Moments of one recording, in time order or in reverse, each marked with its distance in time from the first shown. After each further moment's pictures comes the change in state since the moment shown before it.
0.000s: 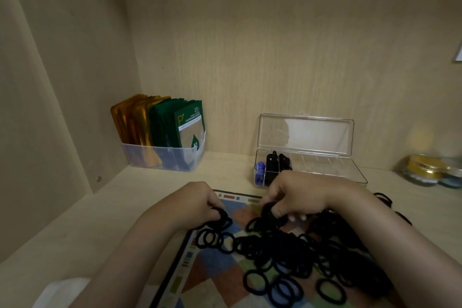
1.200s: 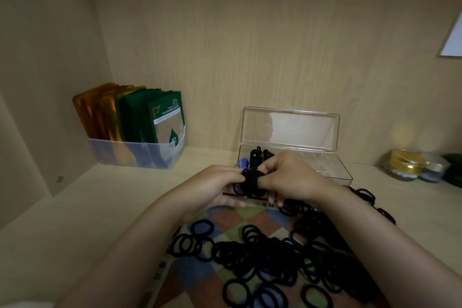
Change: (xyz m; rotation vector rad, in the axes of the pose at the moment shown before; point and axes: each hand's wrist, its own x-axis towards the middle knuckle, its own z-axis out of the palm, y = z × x) left_hand 0.052 0.050 0.017 -1.188 -0.128 -0.032; right_hand 0.020 0.025 0.007 0.536 0.440 0.118
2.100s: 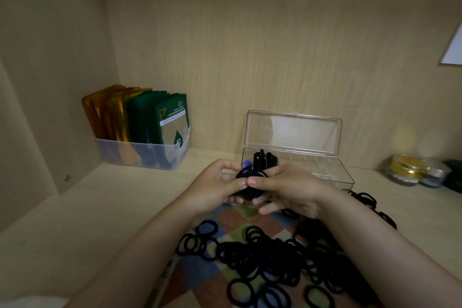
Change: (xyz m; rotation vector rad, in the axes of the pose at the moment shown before) left_hand -0.004 -0.014 -0.003 -0.012 0.135 0.175; right_hand -0.013 -0.011 0.010 0.489 -0.183 0.147
